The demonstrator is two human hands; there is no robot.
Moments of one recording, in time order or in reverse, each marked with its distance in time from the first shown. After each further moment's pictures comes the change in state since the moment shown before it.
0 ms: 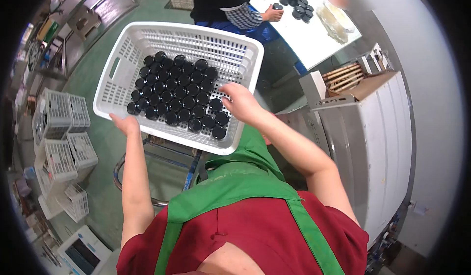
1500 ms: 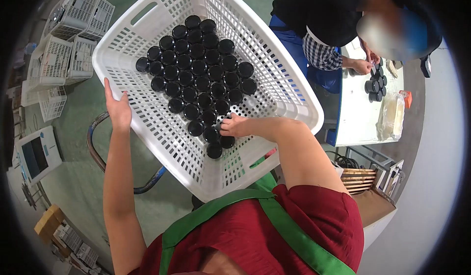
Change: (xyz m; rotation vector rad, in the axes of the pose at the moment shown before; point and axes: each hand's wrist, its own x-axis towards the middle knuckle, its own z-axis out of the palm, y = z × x) left_hand 0.004 -0.006 0.006 -0.053 0.068 0.047; right_hand 0.099 0.230 0.183 -0.454 -1.039 -1.420
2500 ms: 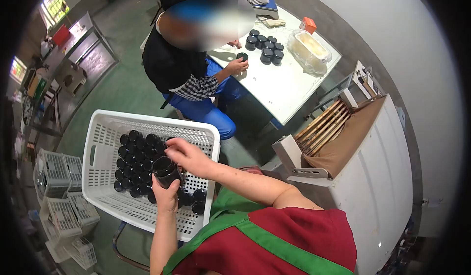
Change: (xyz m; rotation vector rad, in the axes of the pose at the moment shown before) left_hand -0.201 0.184 0.093 -0.936 -0.991 -0.102; right_hand -0.099 -0.096 -0.280 1.292 1.499 0.956
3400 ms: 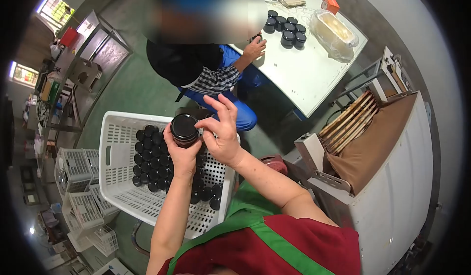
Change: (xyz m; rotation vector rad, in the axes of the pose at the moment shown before) left_hand 0.117 -0.014 0.068 0.327 0.008 0.260; right_hand 0.030 -0.006 -0.065 -0.674 0.626 -0.619
